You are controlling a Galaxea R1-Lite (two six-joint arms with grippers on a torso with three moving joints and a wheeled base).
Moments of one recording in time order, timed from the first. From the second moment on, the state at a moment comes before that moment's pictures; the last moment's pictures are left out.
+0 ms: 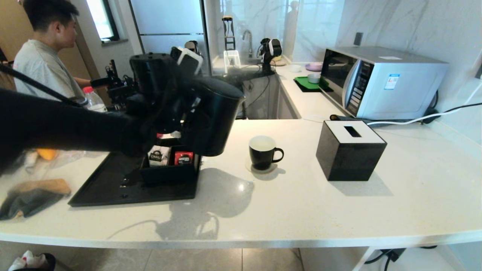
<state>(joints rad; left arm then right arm) -0.41 1.94 -1.32 -0.71 0.56 0.55 0.00 0.00 0.00 0.00 0.00 -0.03</state>
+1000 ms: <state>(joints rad) 0.11 1.46 -0.87 -0.77 0.55 0.31 0.00 0.00 0.00 0.00 0.00 -0.03</state>
